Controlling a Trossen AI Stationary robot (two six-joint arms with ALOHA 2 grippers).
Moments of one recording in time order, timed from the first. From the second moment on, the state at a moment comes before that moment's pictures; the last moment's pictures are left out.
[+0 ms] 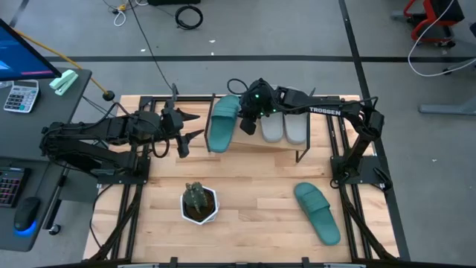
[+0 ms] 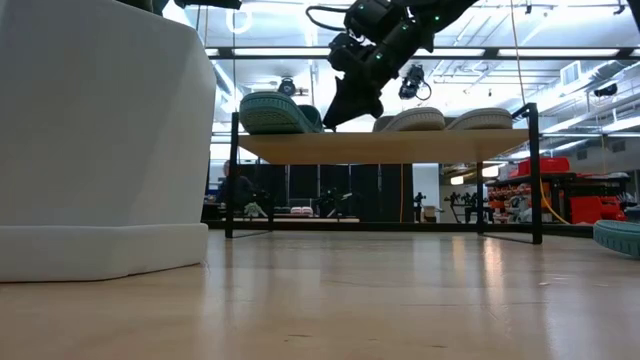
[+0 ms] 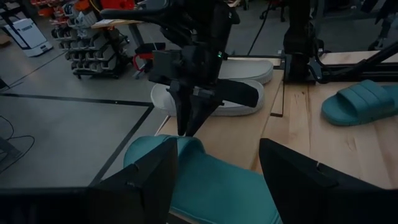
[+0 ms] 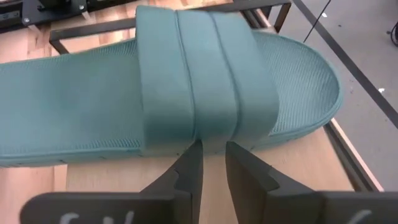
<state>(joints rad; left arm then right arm) -0.02 0.94 1.04 -0.41 -0.45 0.06 -0.40 1.75 1.45 -0.44 -0.09 0.00</state>
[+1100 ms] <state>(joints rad) -0.02 1.04 1.04 -0.35 -0.37 0.06 0.14 1.19 1.45 -1.49 -0.02 0.47</state>
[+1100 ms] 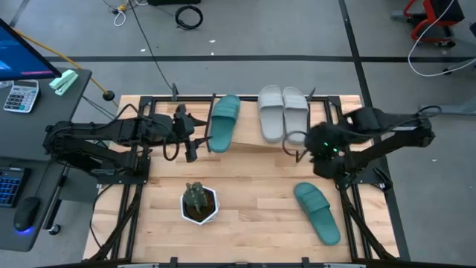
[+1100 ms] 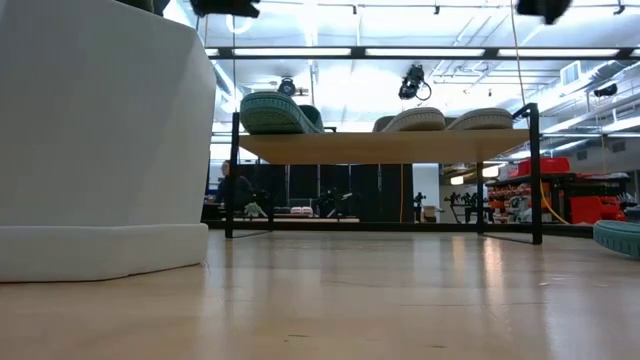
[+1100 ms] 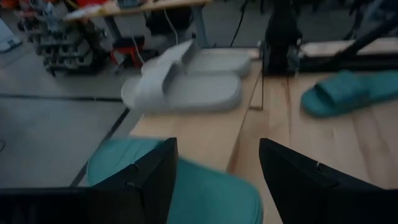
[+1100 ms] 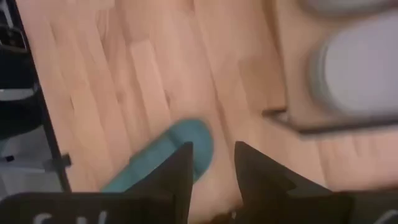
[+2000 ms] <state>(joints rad) -0.02 1.06 1.04 -0.32 -0.36 0.06 0.62 0.82 0.70 -0.99 -0.11 1.42</state>
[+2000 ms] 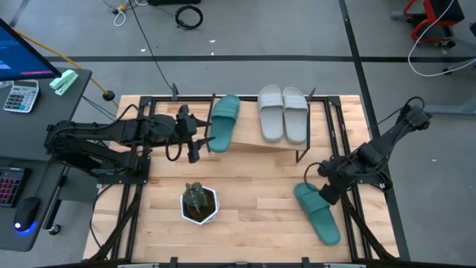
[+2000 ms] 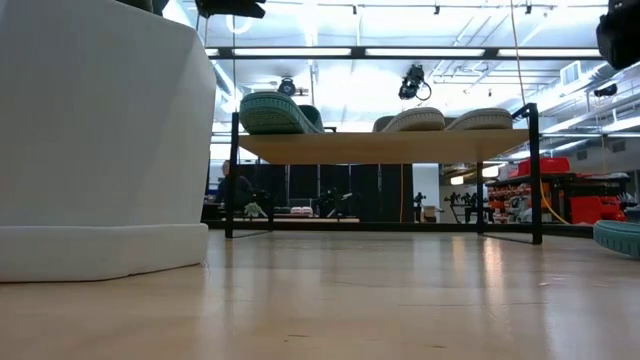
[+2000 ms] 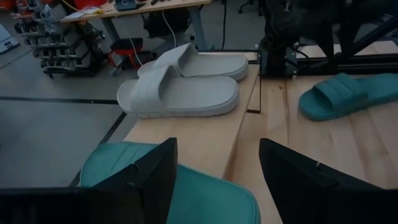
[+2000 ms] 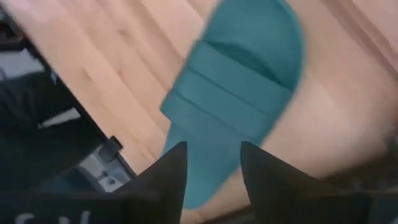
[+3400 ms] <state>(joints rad) -0.02 1.06 1.04 -0.31 -0.36 0.04 0.86 1.28 0.71 -0.89 0.05 0.61</state>
